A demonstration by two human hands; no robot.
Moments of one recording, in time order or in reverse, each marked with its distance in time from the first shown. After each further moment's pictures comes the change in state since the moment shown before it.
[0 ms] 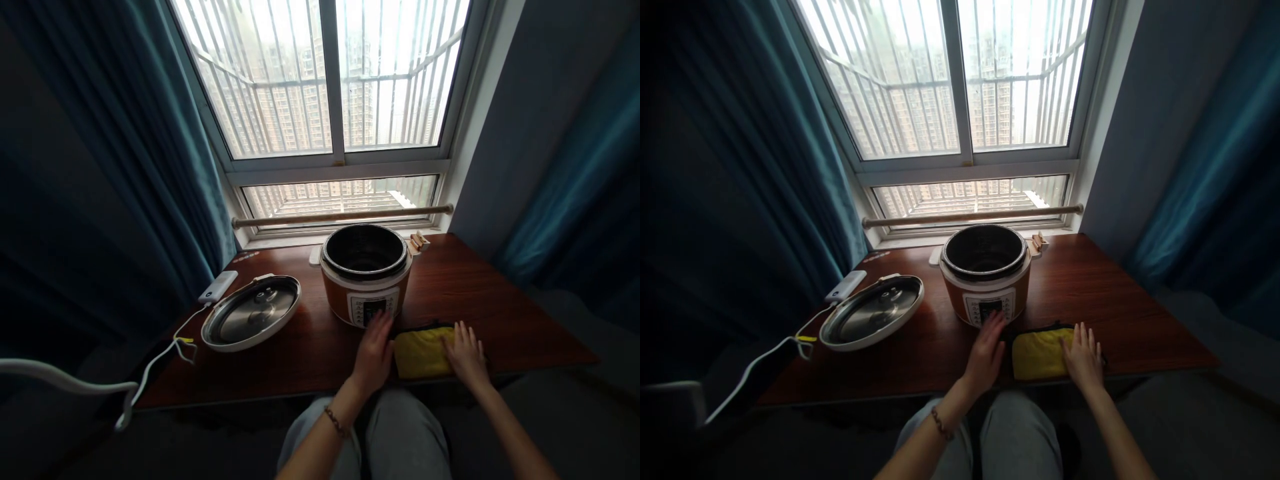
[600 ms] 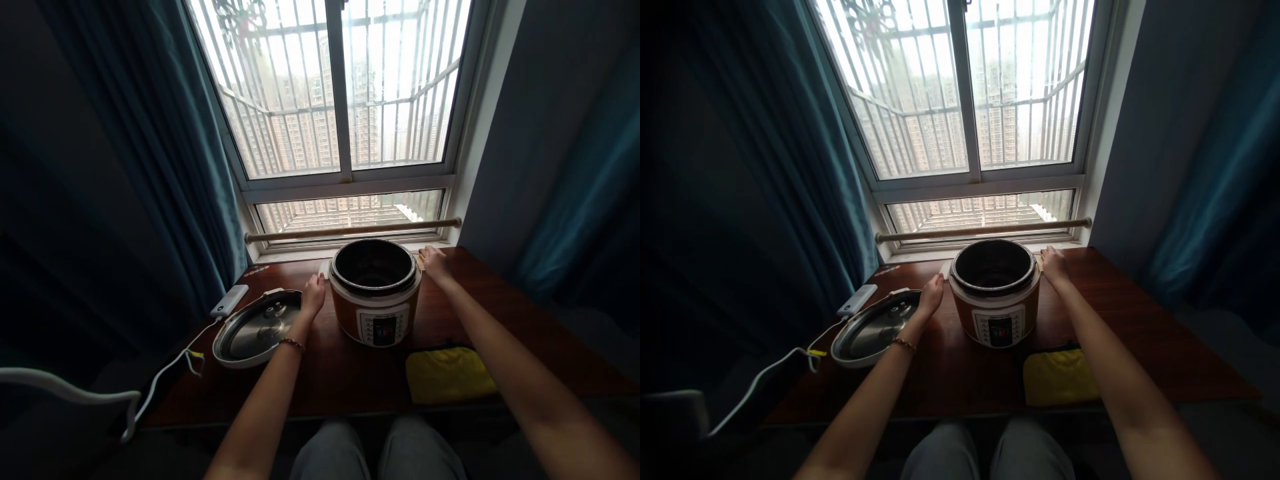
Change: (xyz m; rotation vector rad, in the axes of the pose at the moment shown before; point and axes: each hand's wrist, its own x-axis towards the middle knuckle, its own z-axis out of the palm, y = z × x) left_hand 0.107 -0.145 -0.148 0.093 0.337 -0.571; right_hand 0.235 -0.154 -0.091 0.328 0.204 -0.173
